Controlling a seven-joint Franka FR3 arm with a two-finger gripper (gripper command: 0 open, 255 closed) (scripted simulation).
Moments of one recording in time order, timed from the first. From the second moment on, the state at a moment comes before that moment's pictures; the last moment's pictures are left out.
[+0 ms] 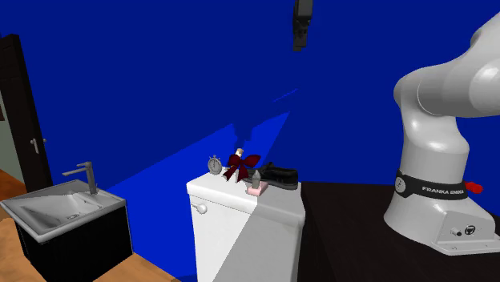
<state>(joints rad) -0.01 -0.80 0.02 -2.39 -0.10 1.62 0.04</state>
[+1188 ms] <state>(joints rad) -0.11 -0.41 -0.20 -2.46 -0.26 2.01 -0.15</state>
